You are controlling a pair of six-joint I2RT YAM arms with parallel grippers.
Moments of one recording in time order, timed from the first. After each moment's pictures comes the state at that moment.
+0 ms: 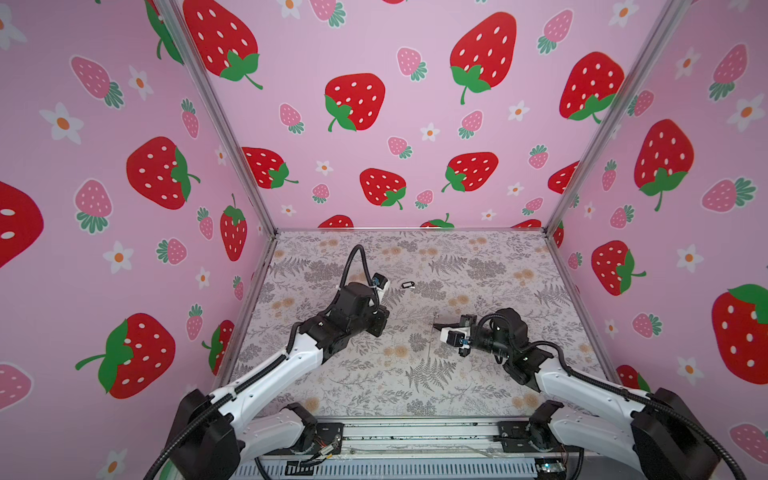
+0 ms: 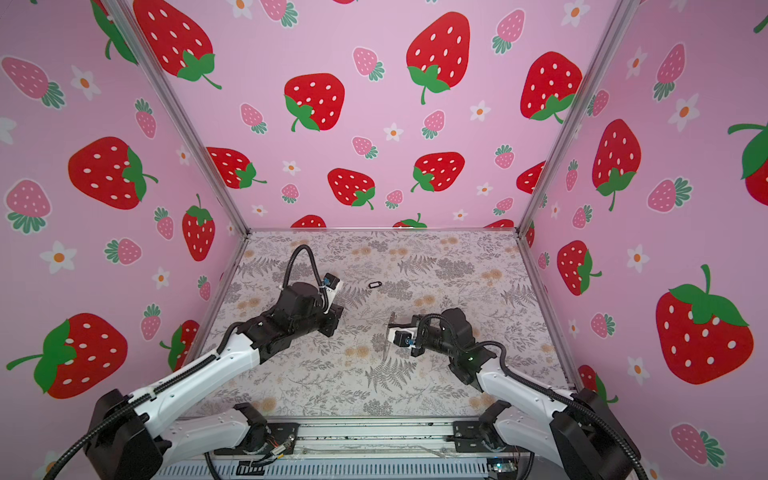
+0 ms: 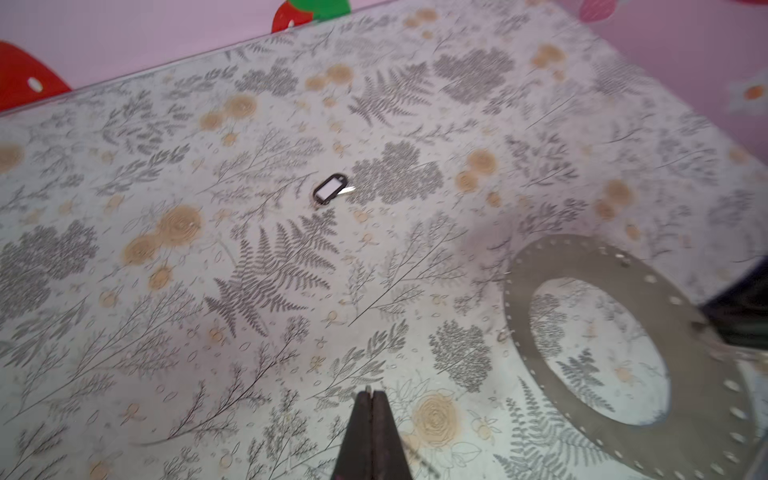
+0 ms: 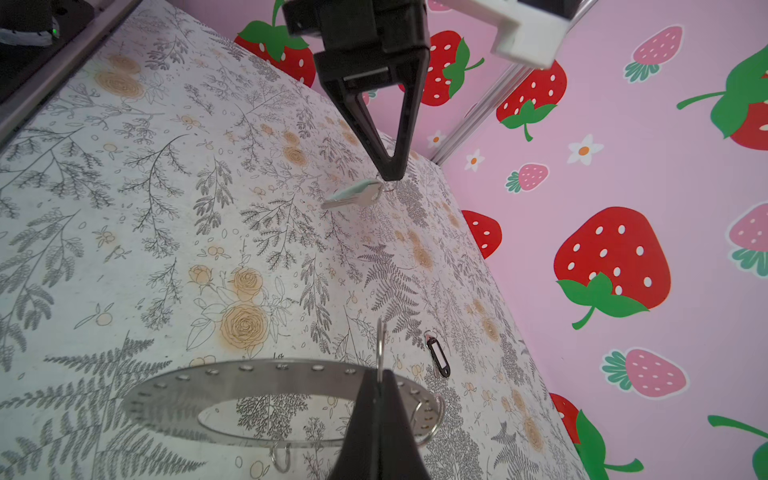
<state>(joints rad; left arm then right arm) -0.61 1.12 0.78 -0.29 0.05 -0.05 0.73 1.08 0.39 0.45 -0.50 -0.80</state>
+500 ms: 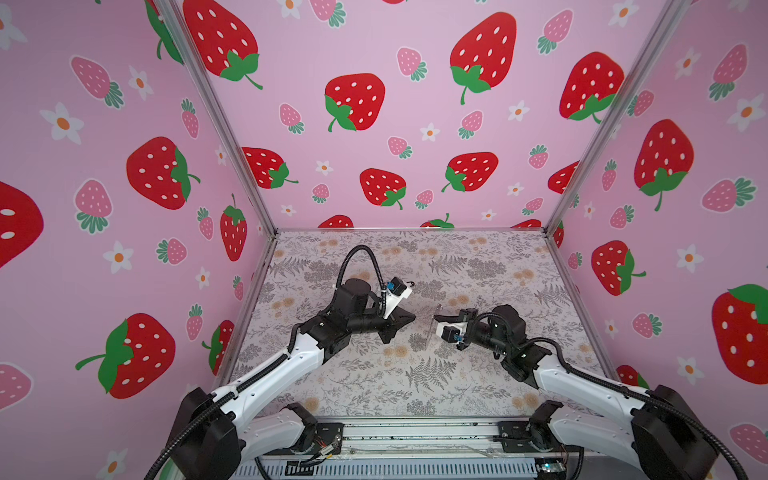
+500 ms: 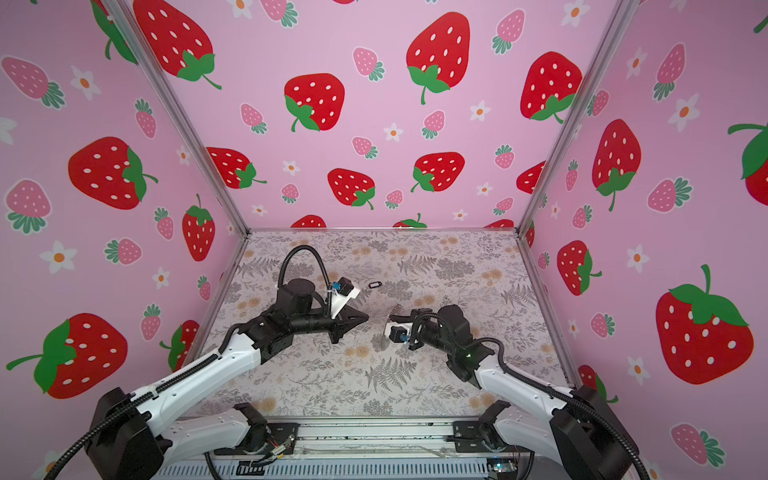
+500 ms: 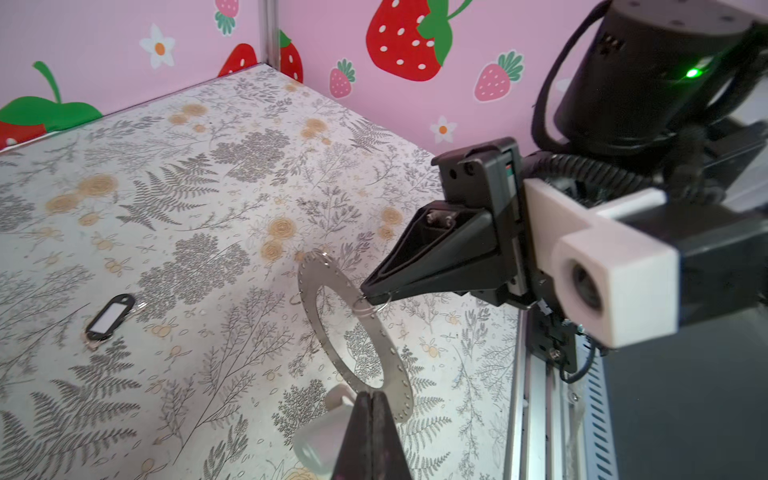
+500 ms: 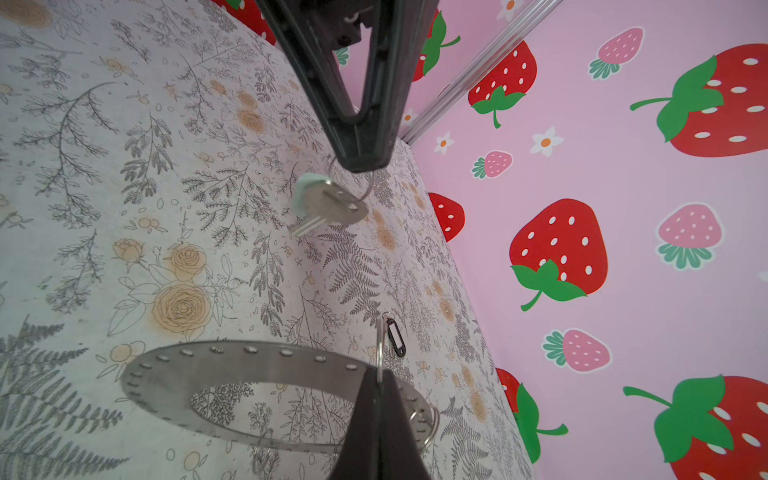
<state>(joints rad) -0.61 1.17 0.82 -0.15 0.59 0.04 0.75 1.10 0.42 0.44 -0.36 -0.91</state>
